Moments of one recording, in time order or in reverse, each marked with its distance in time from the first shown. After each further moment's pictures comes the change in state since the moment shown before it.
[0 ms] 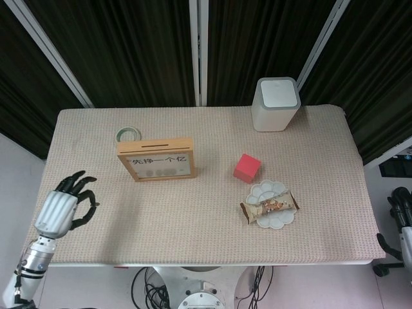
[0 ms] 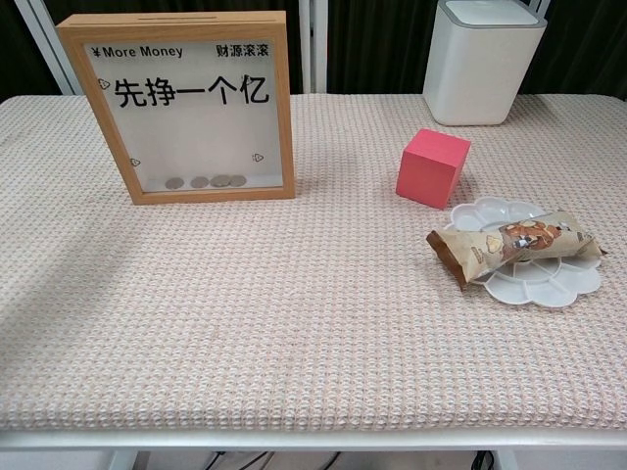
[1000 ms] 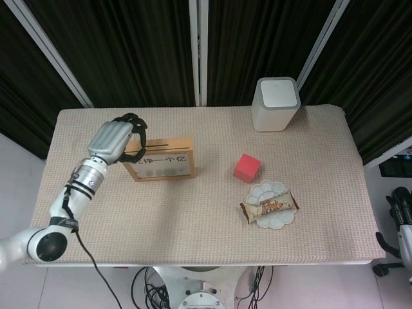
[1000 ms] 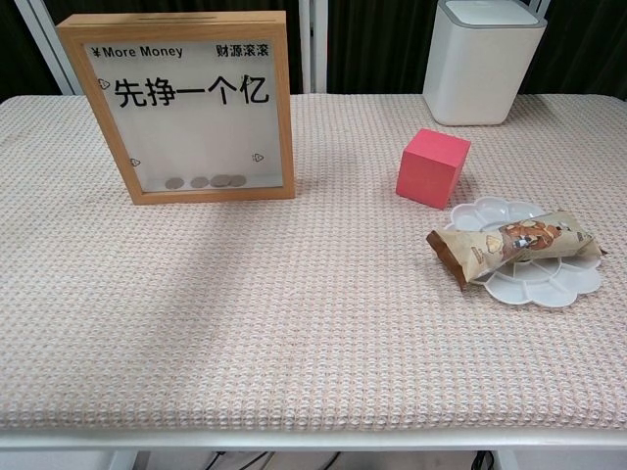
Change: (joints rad) left arm -0.653 0.144 -0.329 -0.166 -0.977 -0.604 0.247; right arm 0.015 -0.013 0.004 0.018 0.027 -0.034 -0.004
